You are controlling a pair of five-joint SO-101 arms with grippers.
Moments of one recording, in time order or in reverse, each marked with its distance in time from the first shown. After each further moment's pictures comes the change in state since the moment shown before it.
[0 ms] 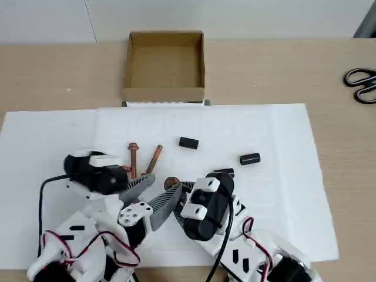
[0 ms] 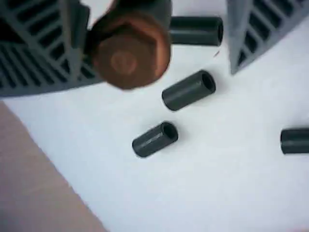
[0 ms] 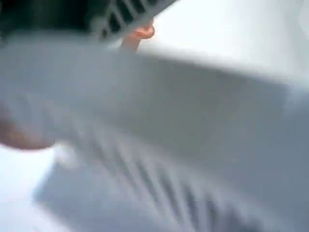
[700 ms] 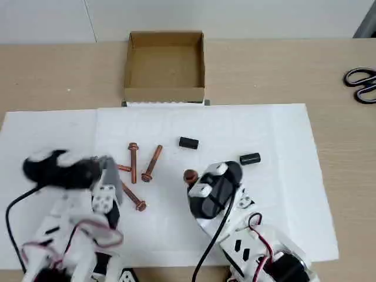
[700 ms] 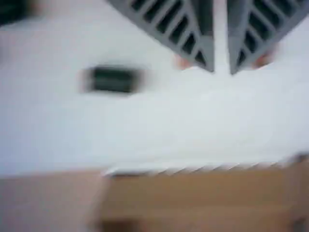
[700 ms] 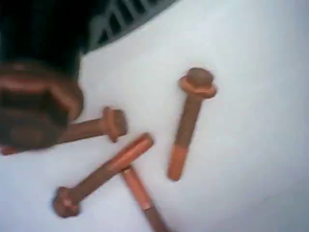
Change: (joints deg) left arm -27.6 -0.1 2.3 -1.4 -15.7; right arm 11.7 0.0 2.0 5.4 0.0
